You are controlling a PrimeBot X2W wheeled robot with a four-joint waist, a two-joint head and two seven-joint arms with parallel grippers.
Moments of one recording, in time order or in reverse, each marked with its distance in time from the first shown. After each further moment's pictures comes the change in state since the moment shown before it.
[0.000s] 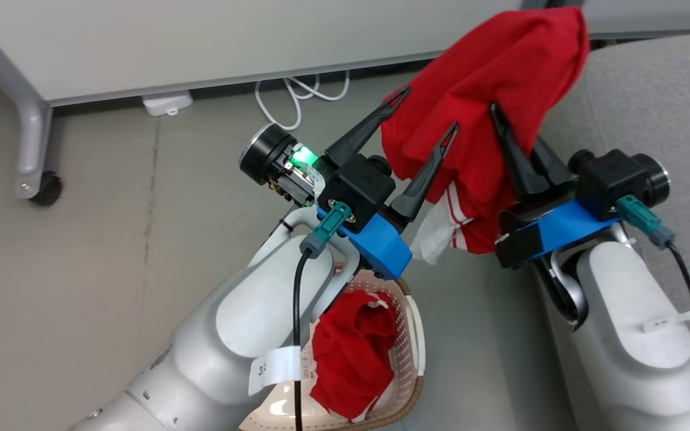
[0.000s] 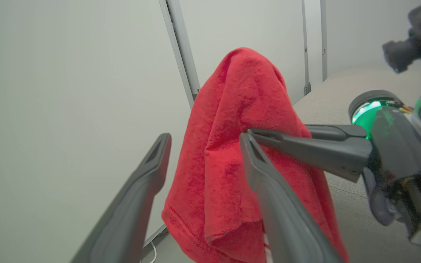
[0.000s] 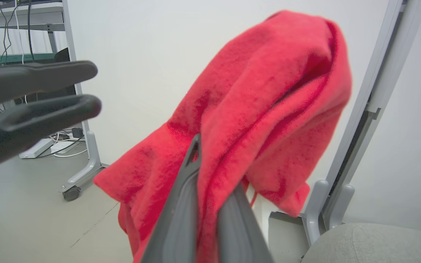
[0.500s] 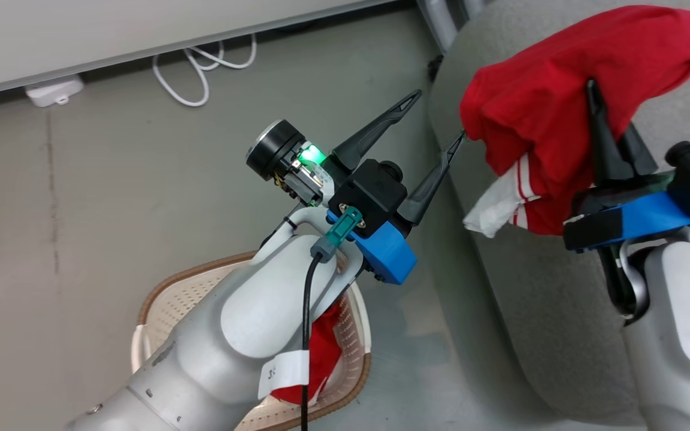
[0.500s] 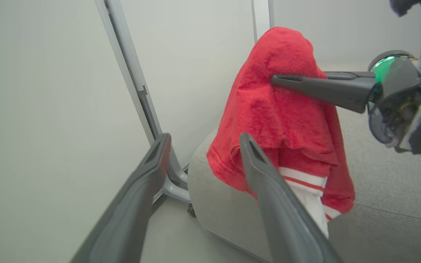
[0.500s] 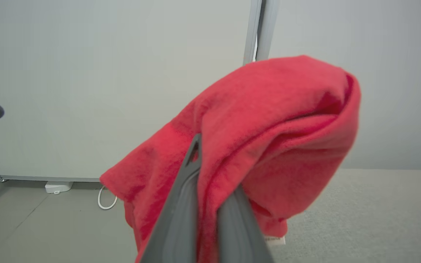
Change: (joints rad) left arm -0.014 0.004 -0.021 0.009 0.040 -0.022 0.000; right arm 0.047 -0.016 -0.204 -0.078 -0.007 0.000 0.000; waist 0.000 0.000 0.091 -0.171
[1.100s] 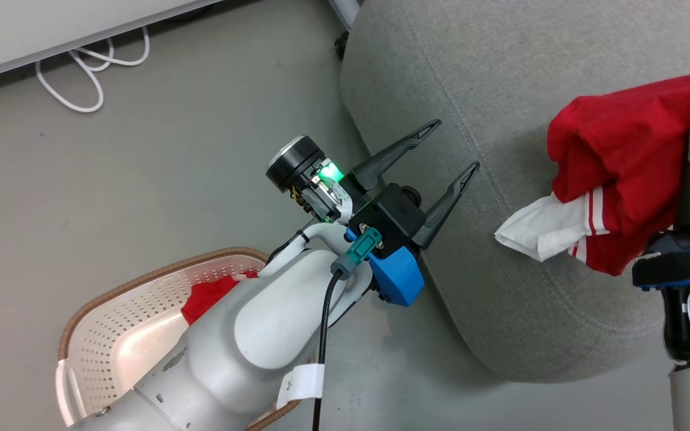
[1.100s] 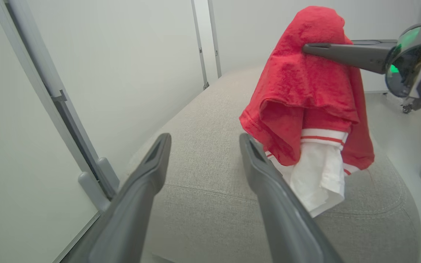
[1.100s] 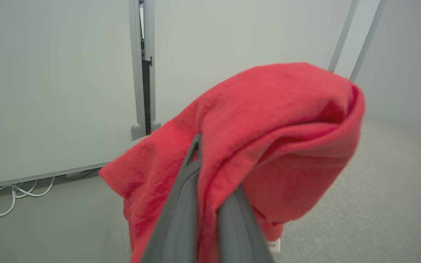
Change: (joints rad) left arm -0.001 -0.003 -0.070 0.028 0.019 -0.031 0.000; right arm 0.163 0.019 -0.248 -0.101 0.000 0.000 0.000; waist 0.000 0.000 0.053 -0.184
